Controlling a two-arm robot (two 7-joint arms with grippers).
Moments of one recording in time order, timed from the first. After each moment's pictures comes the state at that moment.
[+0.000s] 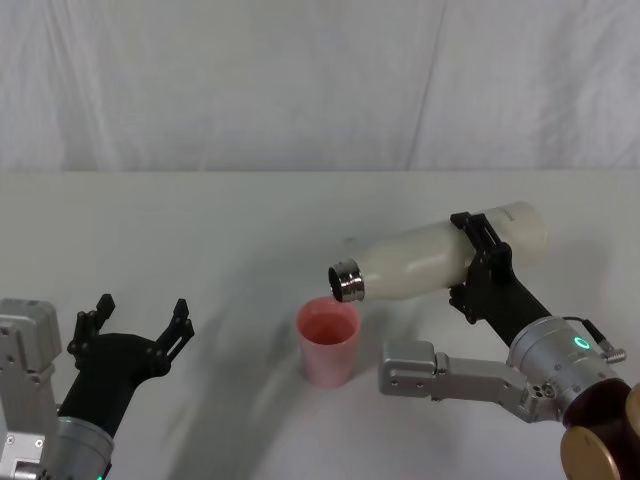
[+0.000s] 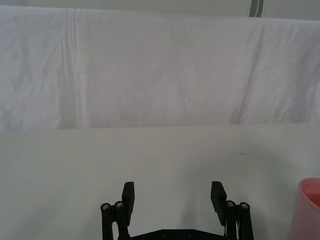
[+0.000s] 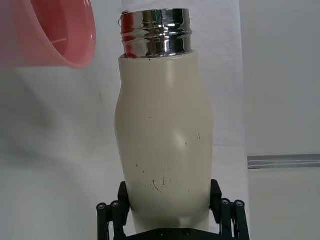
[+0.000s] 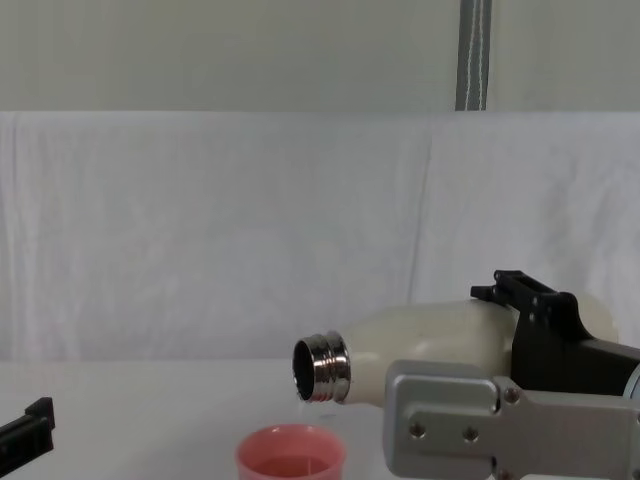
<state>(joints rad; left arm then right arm) 0.27 0.24 0.04 -1.85 -0.25 -0.02 -0.02 0.20 0.38 -0.56 -1.69 -1.07 0.19 0.13</state>
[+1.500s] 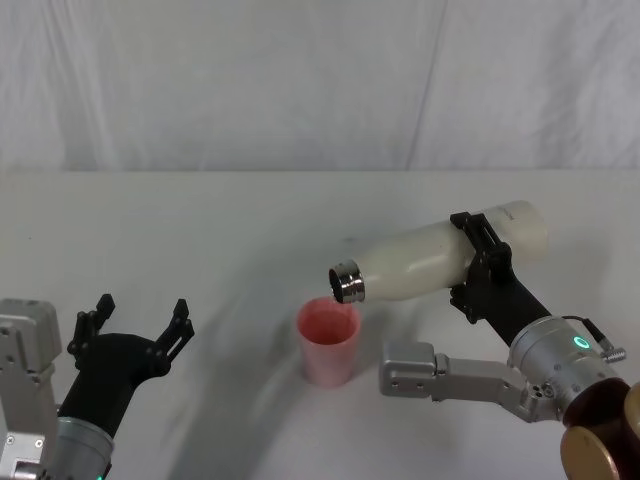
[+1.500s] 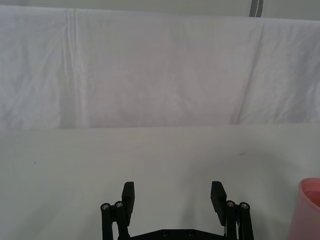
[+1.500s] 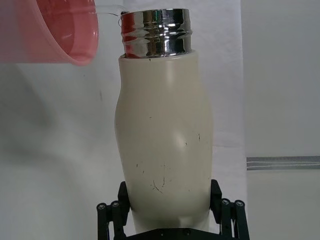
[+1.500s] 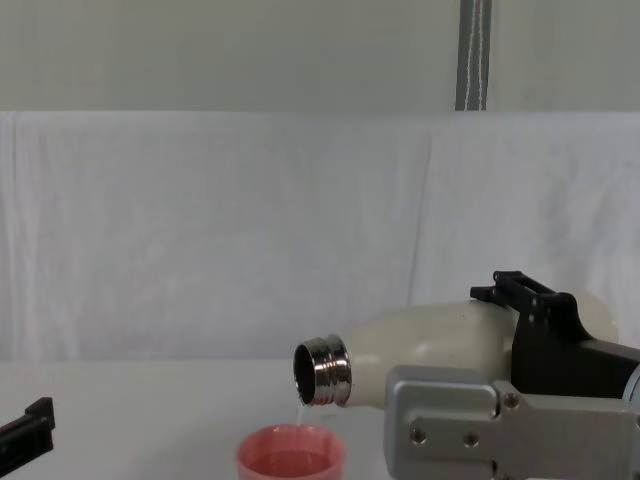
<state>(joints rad) 0.27 0.24 0.04 -1.85 -0.25 -0.02 -0.02 0.21 0.38 -0.57 -1.69 -1.08 0.19 0.13</state>
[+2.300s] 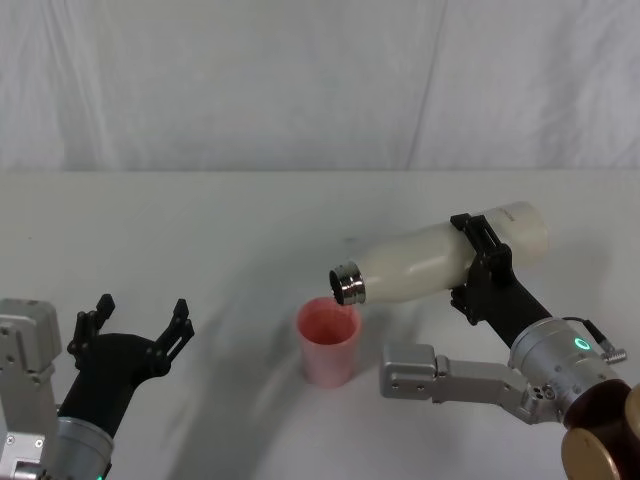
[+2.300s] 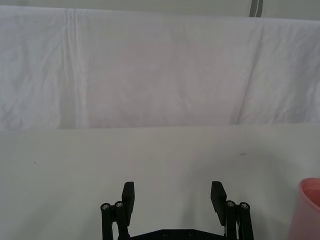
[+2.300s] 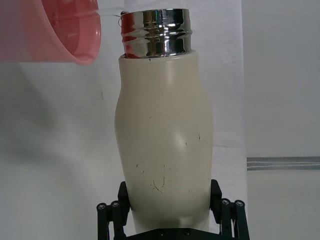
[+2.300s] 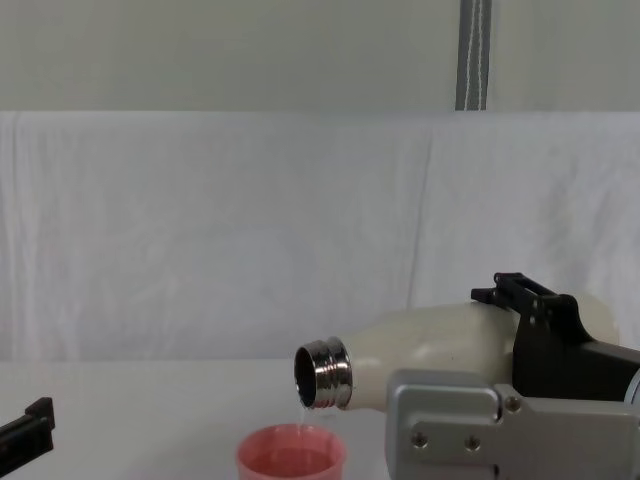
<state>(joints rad) 0.27 0.24 0.04 -1.85 -0.25 -0.02 -0.02 0.20 0.39 -0.57 -1.69 -1.08 0.19 0.13</state>
